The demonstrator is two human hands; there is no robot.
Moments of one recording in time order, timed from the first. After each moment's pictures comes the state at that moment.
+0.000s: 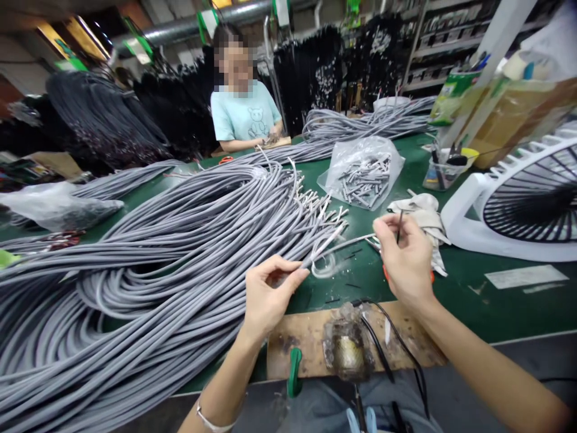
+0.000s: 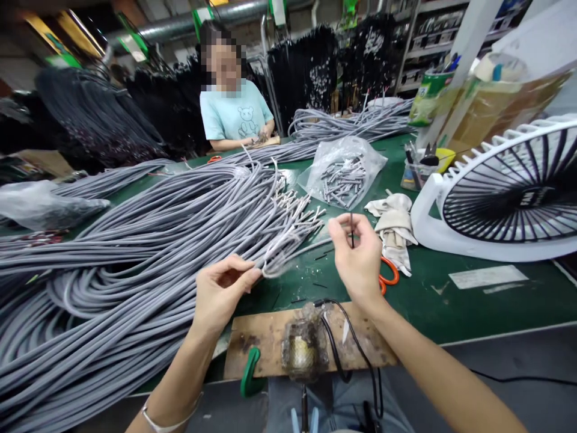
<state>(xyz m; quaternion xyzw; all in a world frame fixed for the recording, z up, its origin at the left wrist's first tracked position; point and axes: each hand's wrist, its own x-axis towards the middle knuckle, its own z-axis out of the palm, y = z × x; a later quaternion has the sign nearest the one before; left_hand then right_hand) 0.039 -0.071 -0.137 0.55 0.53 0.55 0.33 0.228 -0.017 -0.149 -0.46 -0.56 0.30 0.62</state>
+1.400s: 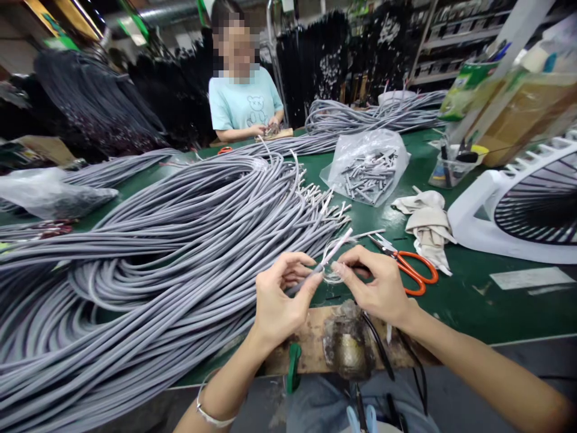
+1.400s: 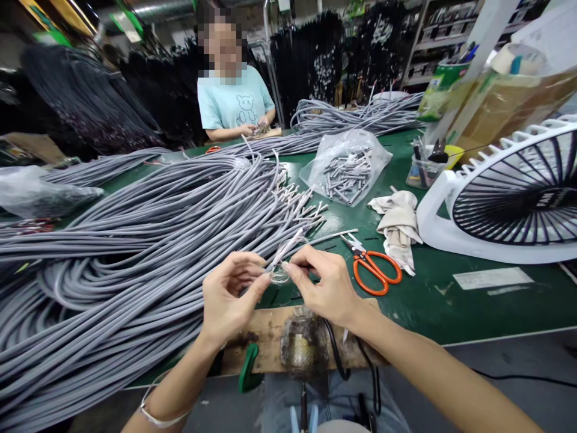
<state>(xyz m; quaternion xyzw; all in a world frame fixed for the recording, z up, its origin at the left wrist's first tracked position) 0.053 -0.081 -0.142 0.61 0.53 0.52 0.27 0.213 -0.038 -0.152 -0.33 -0.77 0.24 0.49</state>
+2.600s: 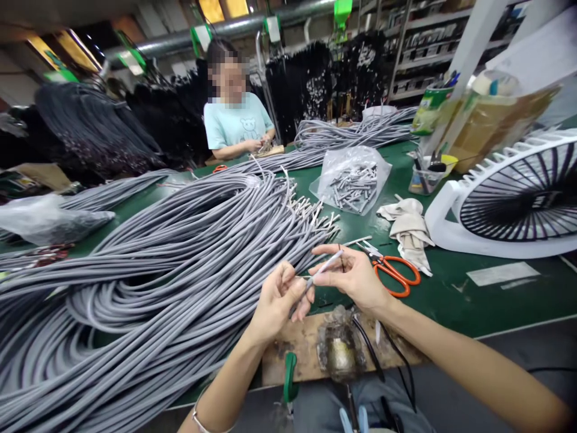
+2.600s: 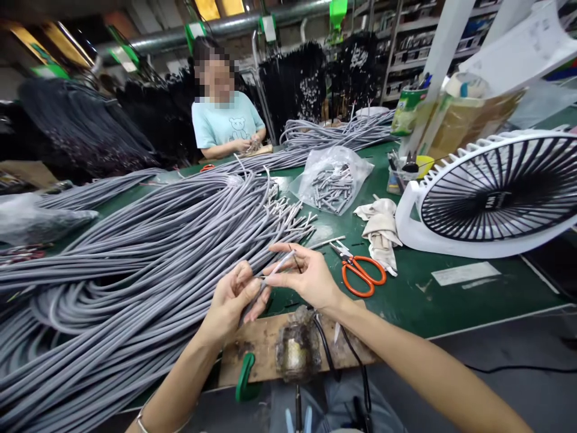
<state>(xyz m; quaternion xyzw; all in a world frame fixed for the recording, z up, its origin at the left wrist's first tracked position) 0.049 -0.069 -0.145 0.51 0.34 0.50 0.61 0.203 -0.030 -0.147 -0.28 -0.51 0.67 0.47</state>
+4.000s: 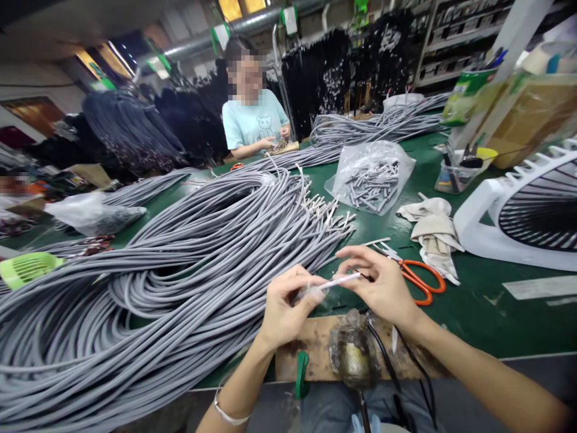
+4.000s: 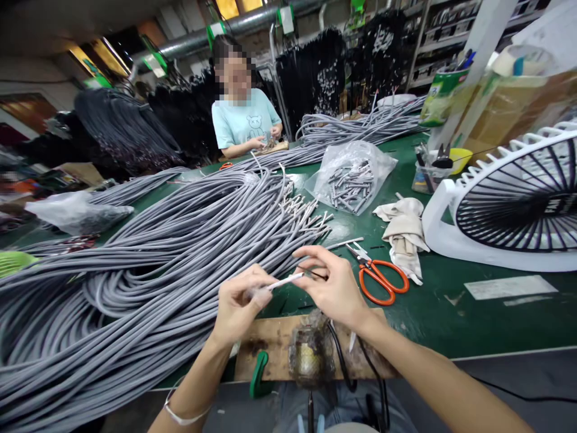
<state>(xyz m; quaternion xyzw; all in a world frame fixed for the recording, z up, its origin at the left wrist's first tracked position) 0.041 -0.074 -0.141 0.68 0.44 0.50 0.31 0.213 -0.033 -0.148 -0.36 -0.62 0.49 0.50</state>
